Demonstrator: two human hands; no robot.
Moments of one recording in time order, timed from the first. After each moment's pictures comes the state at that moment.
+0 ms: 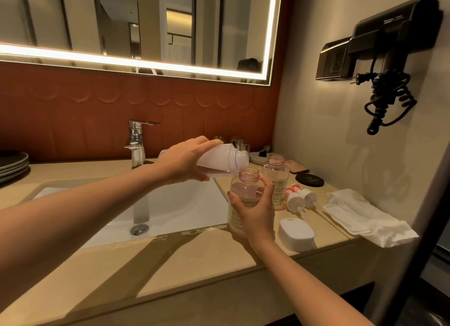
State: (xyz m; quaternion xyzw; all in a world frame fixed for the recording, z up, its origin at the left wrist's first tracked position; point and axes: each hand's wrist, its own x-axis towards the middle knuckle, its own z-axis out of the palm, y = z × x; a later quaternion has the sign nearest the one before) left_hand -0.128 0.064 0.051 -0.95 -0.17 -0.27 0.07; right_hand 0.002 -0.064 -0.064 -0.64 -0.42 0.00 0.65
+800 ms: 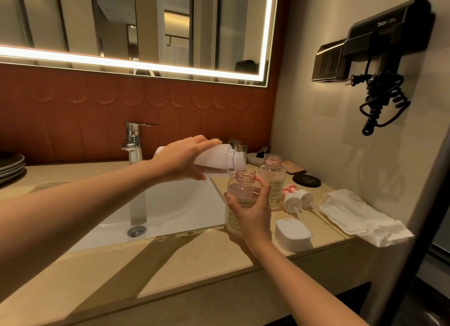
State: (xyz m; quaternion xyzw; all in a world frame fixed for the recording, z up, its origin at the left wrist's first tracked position) left_hand -0.128 0.060 0.061 -0.95 -0.16 -0.25 0.10; right_hand 0.003 -0.064 -0.065 -0.64 -0.42 0.00 0.65
